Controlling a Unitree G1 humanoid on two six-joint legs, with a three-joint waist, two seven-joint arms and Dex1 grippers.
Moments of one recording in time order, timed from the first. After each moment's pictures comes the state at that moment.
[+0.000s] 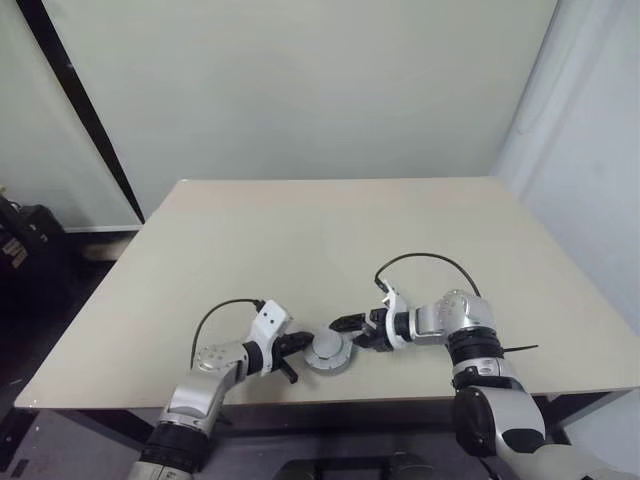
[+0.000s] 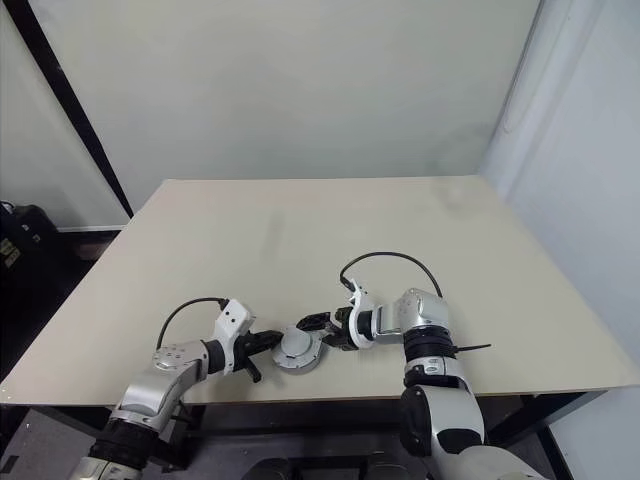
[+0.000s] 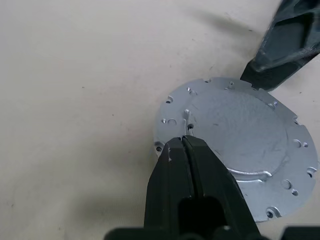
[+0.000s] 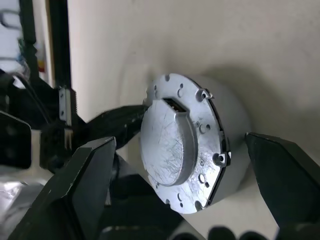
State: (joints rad) left arm -0.15 0.41 -0.14 0.13 -0.17 0.39 -0.78; right arm -0.74 0.03 -0.32 0.64 0.36 1.40 0.50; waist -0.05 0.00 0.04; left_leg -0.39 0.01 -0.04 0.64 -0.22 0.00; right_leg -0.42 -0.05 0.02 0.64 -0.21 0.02
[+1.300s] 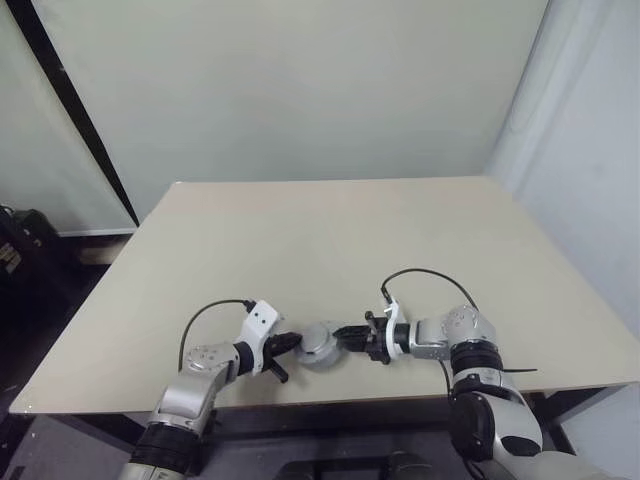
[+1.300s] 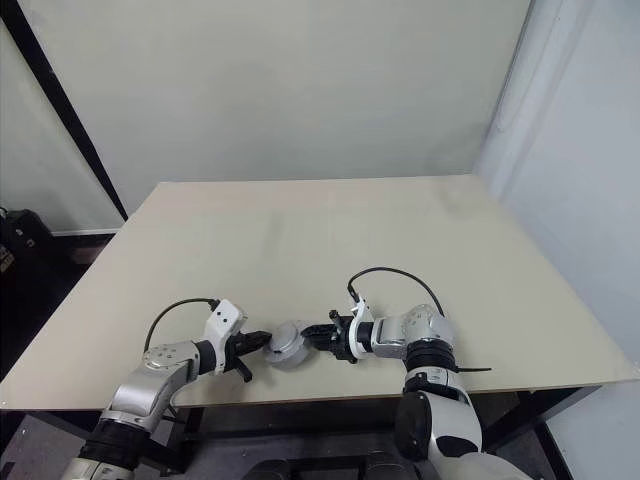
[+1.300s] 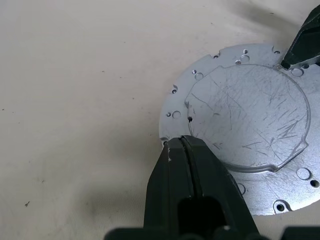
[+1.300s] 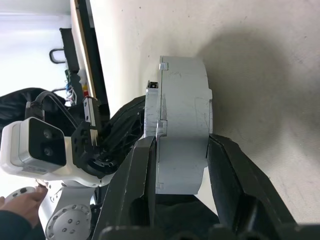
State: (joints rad) left arm -0.15 0.42 -0.11 0.13 -0.16 0.41 -0.76; right arm -0.69 0.07 -0.45 0.68 0.47 1.42 0.42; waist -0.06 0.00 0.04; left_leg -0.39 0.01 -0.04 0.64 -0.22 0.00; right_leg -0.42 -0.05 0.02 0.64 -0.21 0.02
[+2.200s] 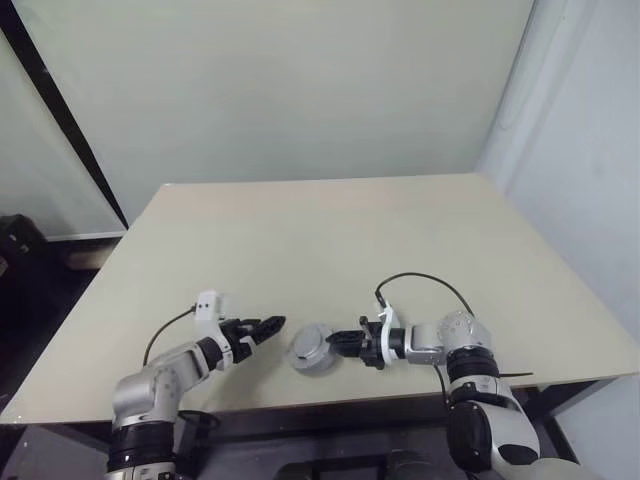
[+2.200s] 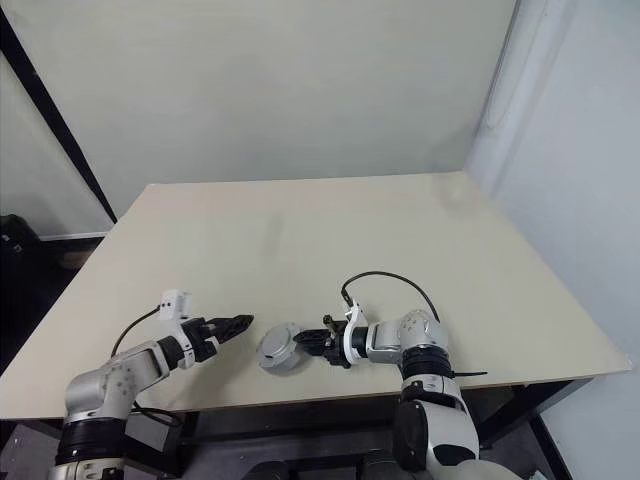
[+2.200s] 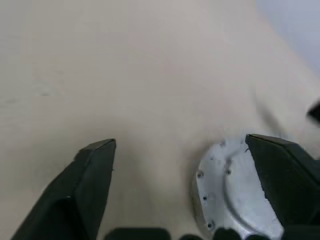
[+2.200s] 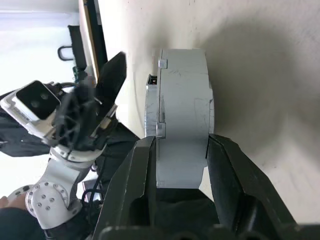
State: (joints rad) left arm -0.15 0.36 0.33 0.08 -0.57 0.89 -0.65; right arm -0.65 0.09 -0.41 0.64 0.53 1.43 0.43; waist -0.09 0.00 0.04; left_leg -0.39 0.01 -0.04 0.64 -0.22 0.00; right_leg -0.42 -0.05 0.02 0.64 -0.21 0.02
